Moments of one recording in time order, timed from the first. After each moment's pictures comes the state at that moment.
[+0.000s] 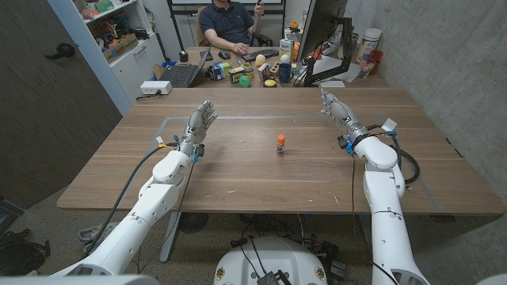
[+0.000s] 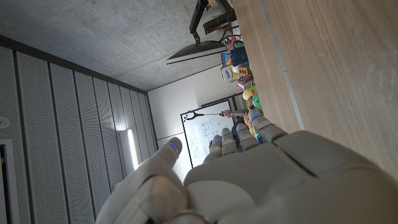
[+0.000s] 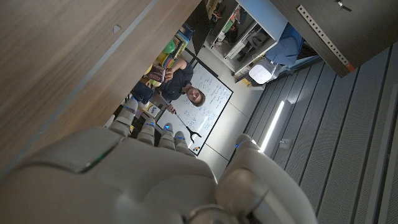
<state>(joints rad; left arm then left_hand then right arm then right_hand) 0.99 0.41 0.20 -1.46 -0.50 -0.24 -0.05 0.11 0.11 0.51 0.16 0.26 -0.09 0.07 0.18 0.18 -0.03 0.00 0.19 0.18 -0.05 0.03 0.20 0.17 0.06 0.00 0.20 0.19 -1.02 0.16 0.24 -1.73 -0.39 0.13 0.52 0.14 -0.02 0.29 0.09 0.28 -0.12 0.02 0.18 0.19 -0.06 0.07 0.18 0.20 -0.07 0.13 0.19 0.18 -0.06 0.21 0.43 0.19</state>
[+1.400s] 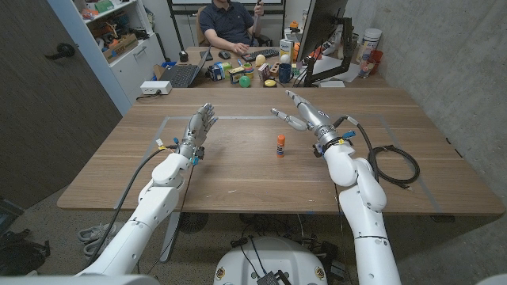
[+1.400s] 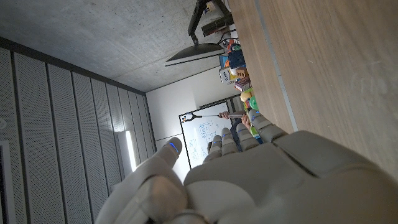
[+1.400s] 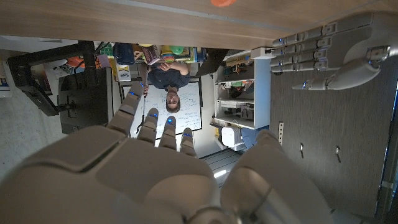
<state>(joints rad) 1.04 0.36 0.13 -1.49 -0.44 -0.19 -0.09 0.11 0.11 0.51 0.16 0.26 -0.09 0.07 0.18 0.18 -0.03 0.00 0.19 0.18 -0.05 0.03 0.20 0.17 0.06 0.00 0.20 0.19 -1.21 0.17 0.01 -1.95 -1.24 0.35 0.21 0.25 -0.11 0.21 0.01 0.29 -0.07 -0.11 0.21 0.19 0.01 0.00 0.21 0.20 0.03 0.08 0.19 0.18 0.13 0.21 0.40 0.18</state>
